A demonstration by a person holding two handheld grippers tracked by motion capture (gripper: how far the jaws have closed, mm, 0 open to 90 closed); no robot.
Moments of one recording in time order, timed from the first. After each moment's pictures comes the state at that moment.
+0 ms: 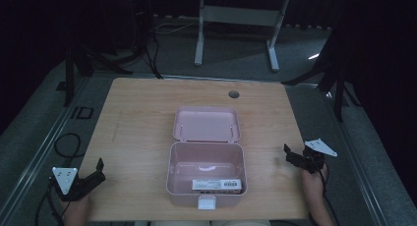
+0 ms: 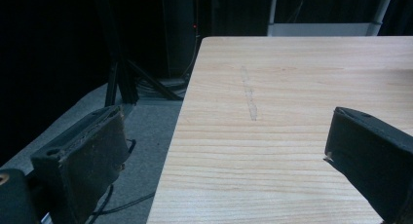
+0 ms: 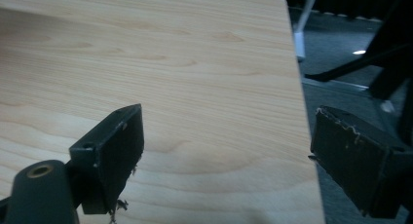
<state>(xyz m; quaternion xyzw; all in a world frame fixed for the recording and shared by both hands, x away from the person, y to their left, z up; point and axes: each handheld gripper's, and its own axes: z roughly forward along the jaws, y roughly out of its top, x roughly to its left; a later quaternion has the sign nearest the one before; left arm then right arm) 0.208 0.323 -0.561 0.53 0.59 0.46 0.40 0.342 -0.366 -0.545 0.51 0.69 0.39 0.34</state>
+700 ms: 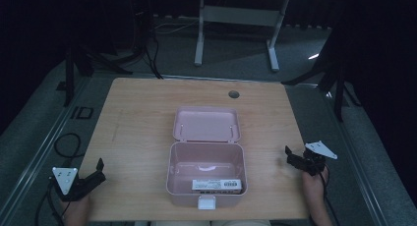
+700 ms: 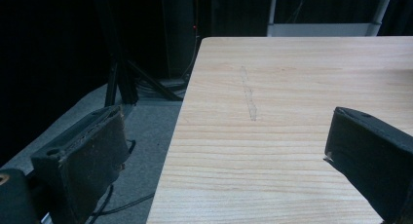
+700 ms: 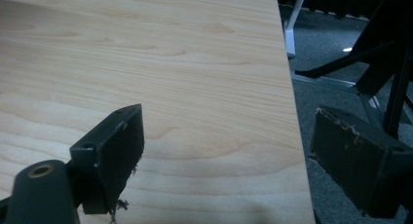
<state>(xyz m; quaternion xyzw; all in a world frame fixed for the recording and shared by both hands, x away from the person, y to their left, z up) 0.208 0.322 -0.562 0.53 0.59 0.46 0.40 0.338 -0.369 -0.550 0.52 0.69 0.38 0.35</state>
